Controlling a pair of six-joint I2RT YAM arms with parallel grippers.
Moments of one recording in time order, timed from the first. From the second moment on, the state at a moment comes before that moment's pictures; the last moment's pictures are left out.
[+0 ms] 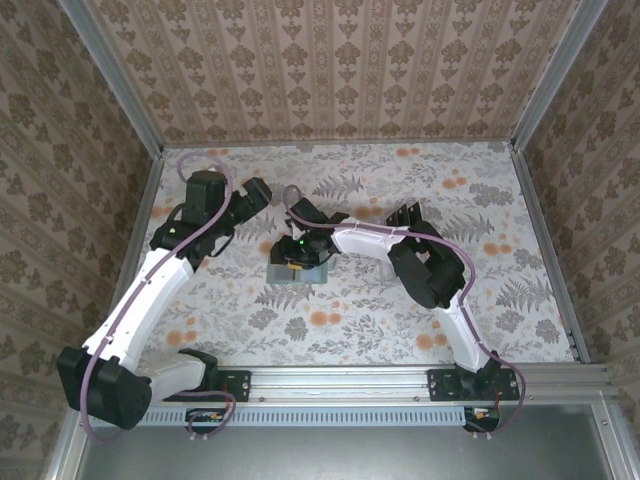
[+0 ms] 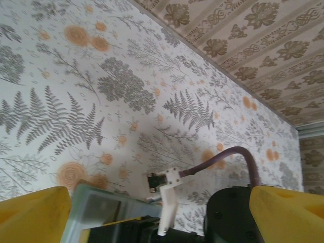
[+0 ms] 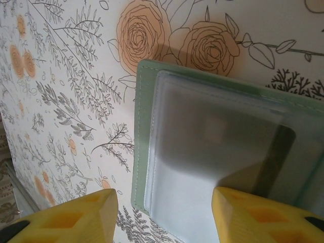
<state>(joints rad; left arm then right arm) -0.38 1.16 1.09 -0.53 0.02 -0.84 0.77 2.21 1.60 -0.37 -0.41 0.82</state>
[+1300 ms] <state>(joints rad) -0.65 1.41 1.54 -0.65 0.00 -1.09 0.55 1.67 1.28 -1.01 0.25 0.47</state>
